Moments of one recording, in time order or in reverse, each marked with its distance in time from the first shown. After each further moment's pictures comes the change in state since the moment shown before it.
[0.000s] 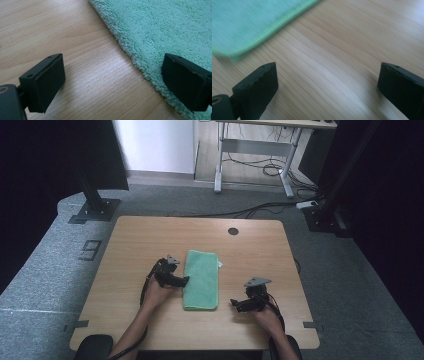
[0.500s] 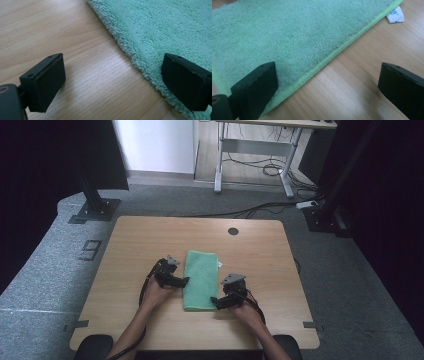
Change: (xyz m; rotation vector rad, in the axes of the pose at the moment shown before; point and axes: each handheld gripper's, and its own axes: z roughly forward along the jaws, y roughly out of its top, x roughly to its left) left arm -0.001 -0.002 -0.002 0.002 -0.012 0.018; right arm 0.042 0.036 0.041 0.009 0.024 -0.125
